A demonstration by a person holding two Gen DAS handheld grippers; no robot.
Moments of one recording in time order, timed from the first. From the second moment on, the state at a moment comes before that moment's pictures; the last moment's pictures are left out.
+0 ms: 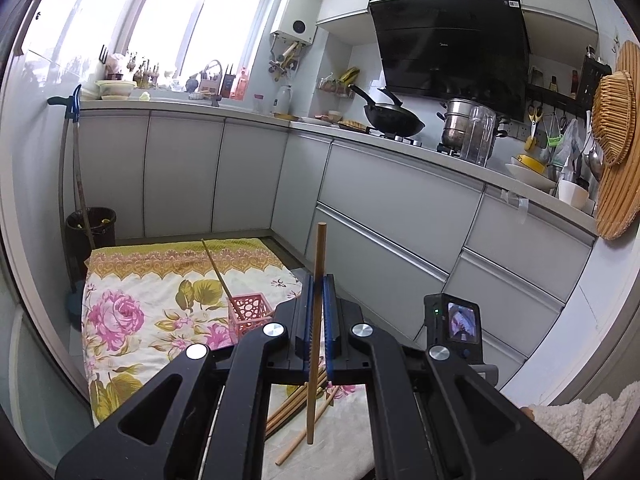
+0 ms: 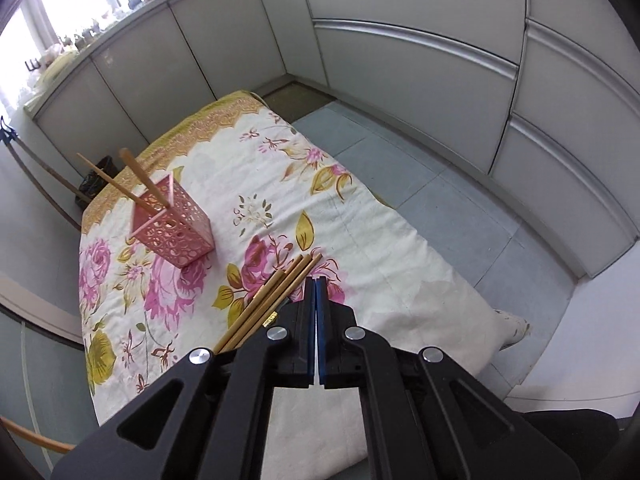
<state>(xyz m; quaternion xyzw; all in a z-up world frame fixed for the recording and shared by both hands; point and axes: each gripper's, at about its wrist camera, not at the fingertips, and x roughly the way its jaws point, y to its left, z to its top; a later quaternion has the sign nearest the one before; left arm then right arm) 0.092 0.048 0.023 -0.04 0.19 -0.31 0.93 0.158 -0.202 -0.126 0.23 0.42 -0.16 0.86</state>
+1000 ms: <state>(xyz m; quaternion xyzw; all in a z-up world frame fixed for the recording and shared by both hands) 0.093 0.070 0.022 -0.07 0.17 -0.32 0.93 0.263 -0.194 -0.256 0.28 0.63 -0.25 0.68</state>
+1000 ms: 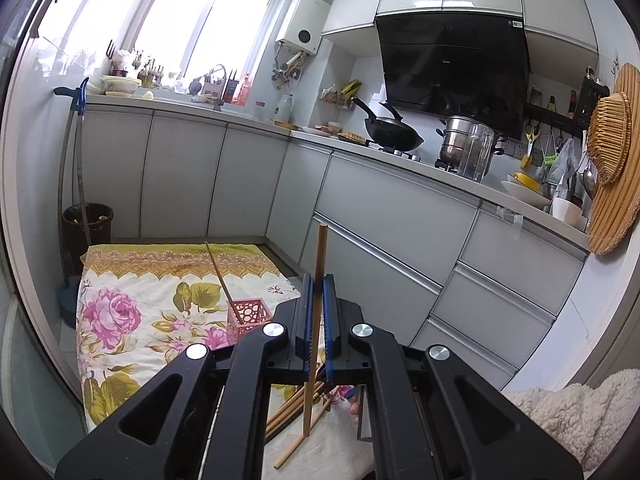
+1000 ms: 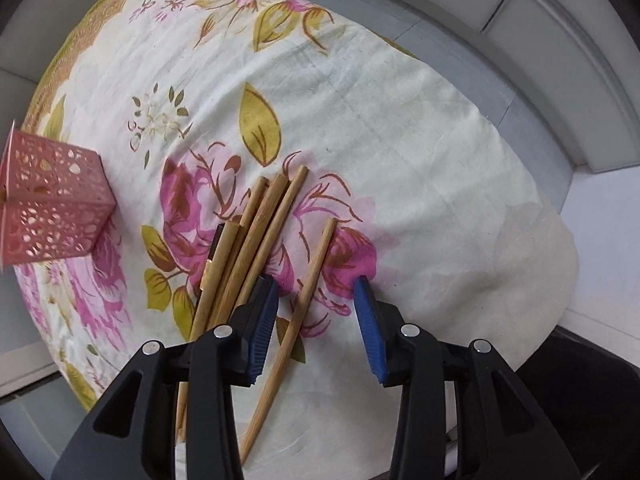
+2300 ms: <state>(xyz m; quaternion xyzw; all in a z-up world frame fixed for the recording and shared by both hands) 0.170 0.016 0.072 -0.07 0.12 -0.22 0.96 0.153 -0.265 0.028 0.29 0.29 -0.05 0.91</state>
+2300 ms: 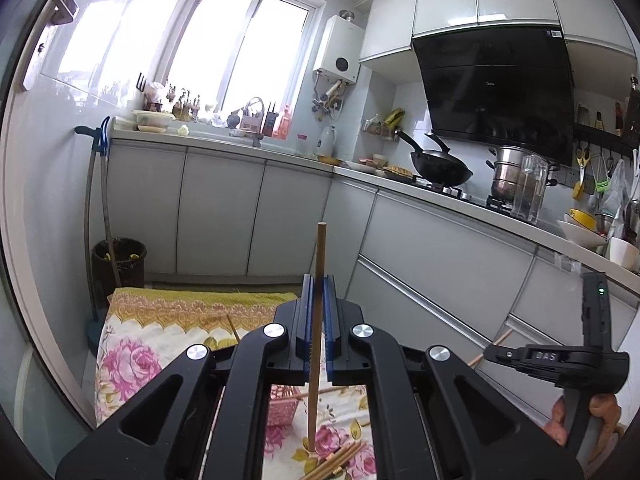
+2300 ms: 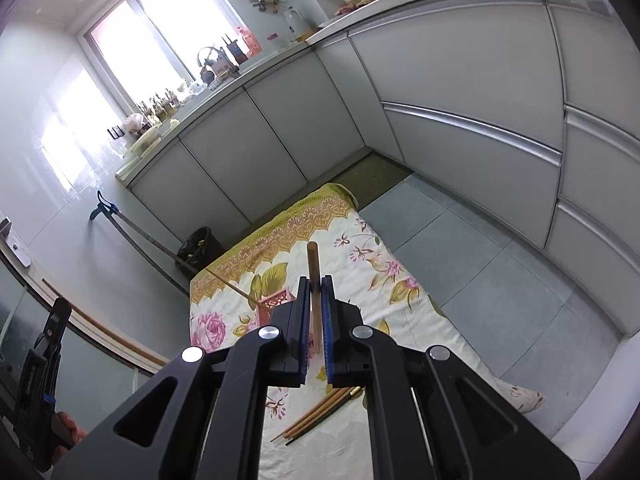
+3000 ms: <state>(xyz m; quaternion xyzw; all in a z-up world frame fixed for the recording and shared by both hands) 0.327 -0.032 -0.038 -0.04 0.22 -0.12 0.97 0.183 -0.279 -0.003 0.28 0.33 -0.05 0.90</state>
